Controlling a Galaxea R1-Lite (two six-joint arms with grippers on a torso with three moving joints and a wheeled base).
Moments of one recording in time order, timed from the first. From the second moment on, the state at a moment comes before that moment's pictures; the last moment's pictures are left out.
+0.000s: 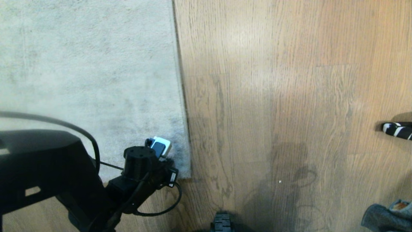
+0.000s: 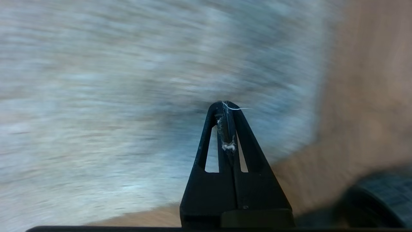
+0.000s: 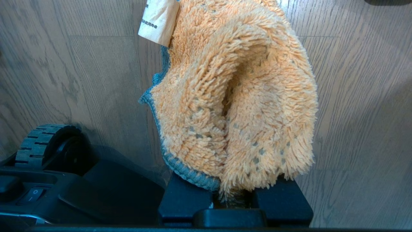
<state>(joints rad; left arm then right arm) -0.52 2.08 -0.48 -1.15 0.22 0.05 0.00 0.00 -0.03 0.09 0.03 -0.08</state>
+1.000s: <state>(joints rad) -0.53 2.11 -0.39 -1.16 0.12 0.14 0.00 0.00 -0.03 0.09 0.04 -0.08</state>
